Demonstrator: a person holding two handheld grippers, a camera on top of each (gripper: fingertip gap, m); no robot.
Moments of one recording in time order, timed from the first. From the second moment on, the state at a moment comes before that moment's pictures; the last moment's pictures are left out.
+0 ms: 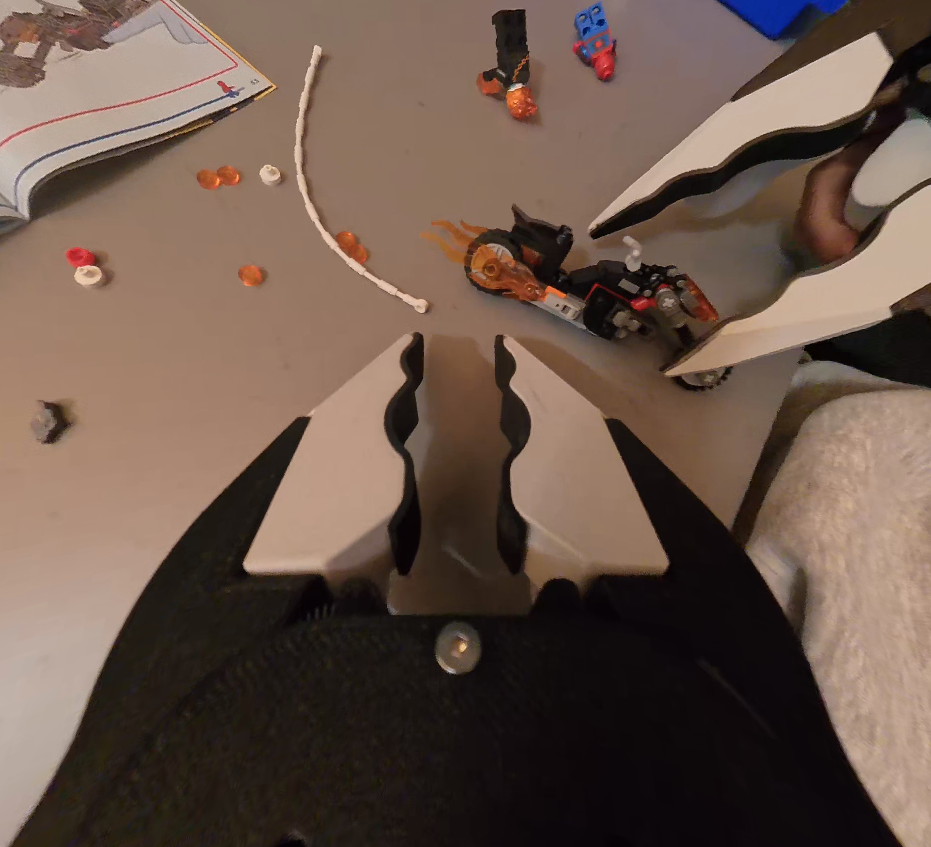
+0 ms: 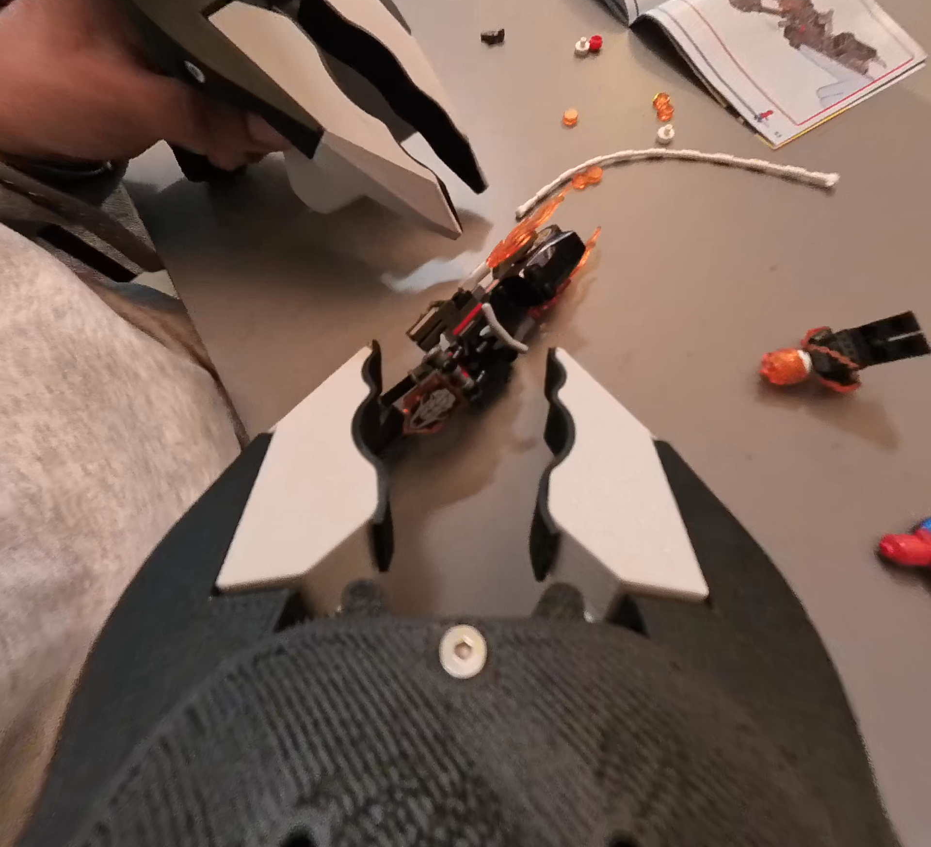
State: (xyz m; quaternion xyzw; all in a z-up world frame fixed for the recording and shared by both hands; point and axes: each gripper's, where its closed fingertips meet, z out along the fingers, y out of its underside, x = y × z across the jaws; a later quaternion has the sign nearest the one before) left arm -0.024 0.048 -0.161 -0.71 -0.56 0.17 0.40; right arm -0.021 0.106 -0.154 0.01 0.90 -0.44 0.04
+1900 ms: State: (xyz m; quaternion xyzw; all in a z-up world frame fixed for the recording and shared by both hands) left arm 0.022 0.083 -0.138 -0.65 -0.57 0.04 0.50; right arm 0.017 0.098 -0.154 0.00 0.88 -0.45 0.14
